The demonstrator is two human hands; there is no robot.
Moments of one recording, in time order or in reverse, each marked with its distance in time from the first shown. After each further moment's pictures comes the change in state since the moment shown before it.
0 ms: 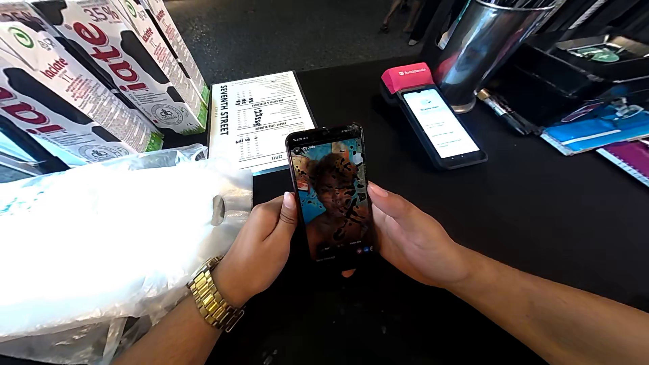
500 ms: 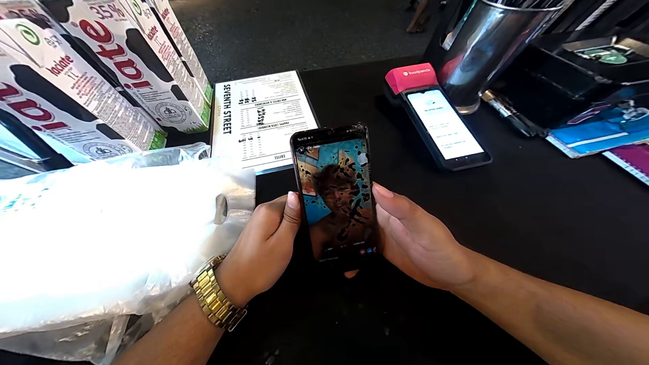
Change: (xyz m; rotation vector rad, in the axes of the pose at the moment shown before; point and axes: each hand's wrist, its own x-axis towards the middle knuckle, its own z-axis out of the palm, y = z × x) left_hand 0.000 0.000 0.000 -0.040 -0.018 -0.014; right_hand 0.000 0.001 -0.001 -0.001 -0.003 -0.010
